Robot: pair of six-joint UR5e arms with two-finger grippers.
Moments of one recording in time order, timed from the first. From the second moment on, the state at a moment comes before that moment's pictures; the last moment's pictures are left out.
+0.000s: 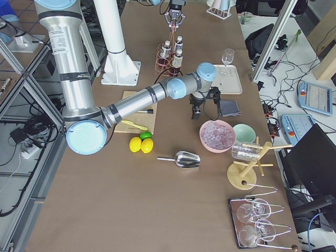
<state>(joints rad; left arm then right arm) -0.71 -2.27 -2.06 -1.55 -2.29 0.11 1.15 -1.37 1.86 -1.67 2.42 0.48</state>
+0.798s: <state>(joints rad) -0.67 -2.29 -2.01 -1.58 -2.27 0.11 0.91 -0.98 1.85 -1.87 2.46 0.99</state>
